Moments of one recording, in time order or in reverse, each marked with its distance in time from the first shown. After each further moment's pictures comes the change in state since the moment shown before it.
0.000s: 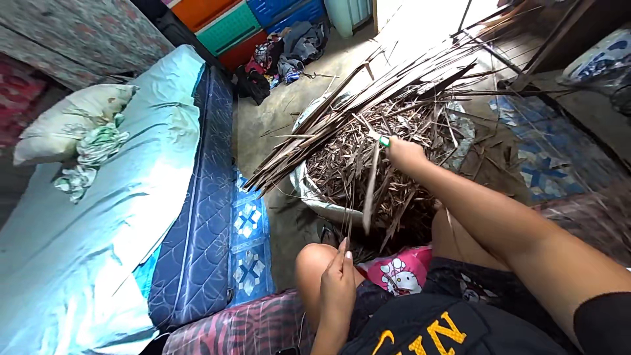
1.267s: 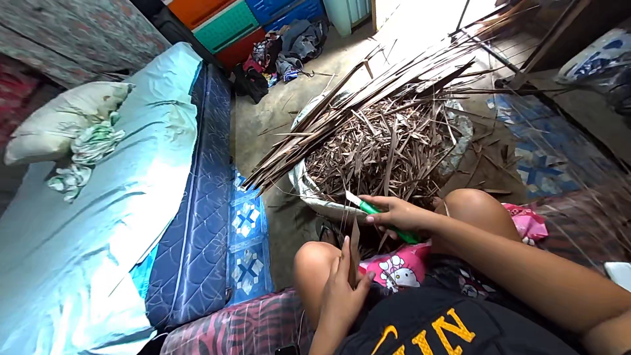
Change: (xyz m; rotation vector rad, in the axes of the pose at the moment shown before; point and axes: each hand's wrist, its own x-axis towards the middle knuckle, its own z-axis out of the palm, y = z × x) left_hand -0.011 -0.016 -0.004 0.102 -0.174 0.157; right_hand -0.128 0.001 0.023 0.889 -0.777 -0.263
